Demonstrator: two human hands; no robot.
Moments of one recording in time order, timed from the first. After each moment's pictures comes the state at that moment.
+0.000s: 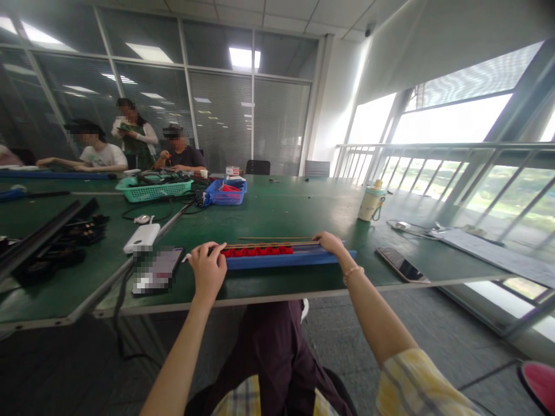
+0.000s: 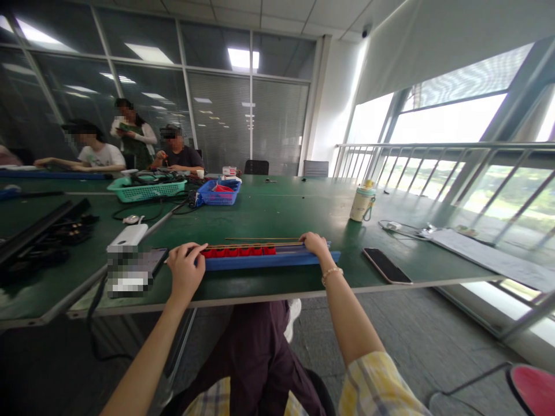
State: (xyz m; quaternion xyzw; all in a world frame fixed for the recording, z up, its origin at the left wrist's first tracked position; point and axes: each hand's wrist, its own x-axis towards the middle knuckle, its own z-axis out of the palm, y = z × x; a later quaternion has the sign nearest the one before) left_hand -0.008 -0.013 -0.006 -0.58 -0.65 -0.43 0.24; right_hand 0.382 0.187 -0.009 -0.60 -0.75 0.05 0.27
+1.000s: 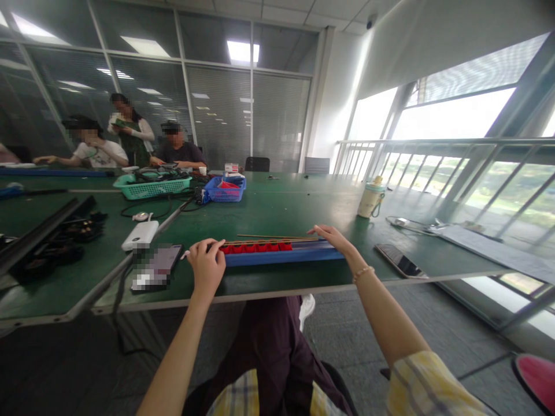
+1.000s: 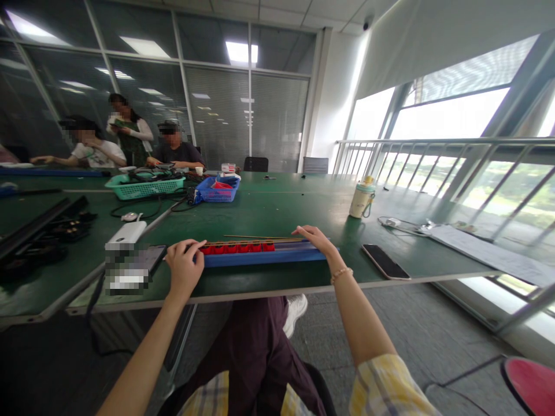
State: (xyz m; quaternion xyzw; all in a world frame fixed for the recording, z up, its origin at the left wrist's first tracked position) left_hand -0.007 -0.011 -0.010 -0.58 -0.65 -0.43 0.24; right_hand 0.388 0.155 0.012 -0.40 -0.78 0.28 0.39
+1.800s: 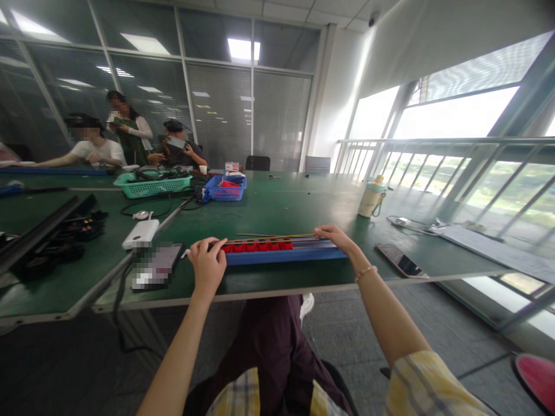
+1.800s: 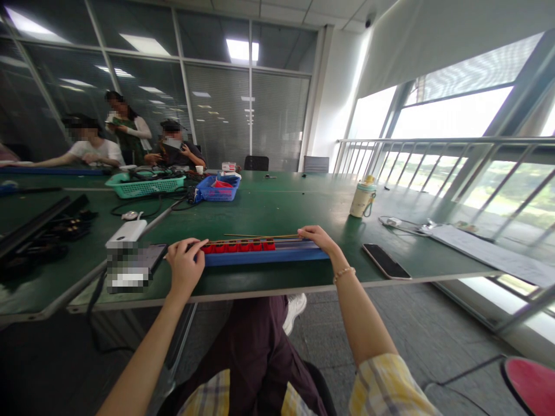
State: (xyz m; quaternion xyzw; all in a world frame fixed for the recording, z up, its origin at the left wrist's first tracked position) left_hand -0.006 -0.012 -0.007 -0.58 -0.65 -0.43 0.24; right_hand 0.396 0.159 0.010 -0.39 -0.75 0.37 0.38
